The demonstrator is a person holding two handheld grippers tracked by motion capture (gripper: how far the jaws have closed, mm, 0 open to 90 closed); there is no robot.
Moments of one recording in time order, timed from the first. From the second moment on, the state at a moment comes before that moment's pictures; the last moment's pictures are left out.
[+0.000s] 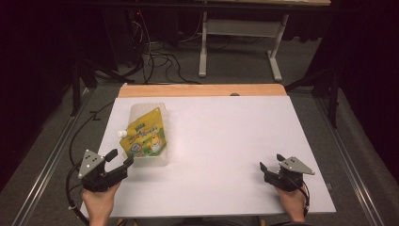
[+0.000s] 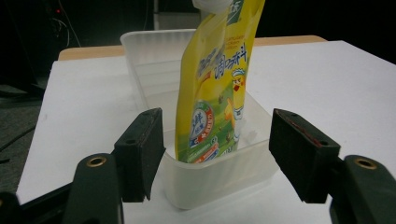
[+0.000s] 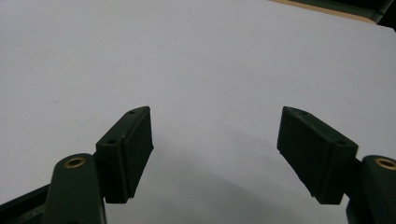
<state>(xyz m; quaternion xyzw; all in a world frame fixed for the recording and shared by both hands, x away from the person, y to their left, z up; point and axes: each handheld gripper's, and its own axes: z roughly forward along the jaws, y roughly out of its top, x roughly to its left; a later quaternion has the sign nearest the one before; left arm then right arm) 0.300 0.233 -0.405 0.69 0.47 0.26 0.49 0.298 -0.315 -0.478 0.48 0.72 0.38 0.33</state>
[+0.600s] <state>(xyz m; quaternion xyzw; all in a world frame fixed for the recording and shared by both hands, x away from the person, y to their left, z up) 0.281 0.219 -0.409 0.69 0.45 0.25 0.51 0.298 -0.315 -0.478 0.49 0.72 0.38 0.32</state>
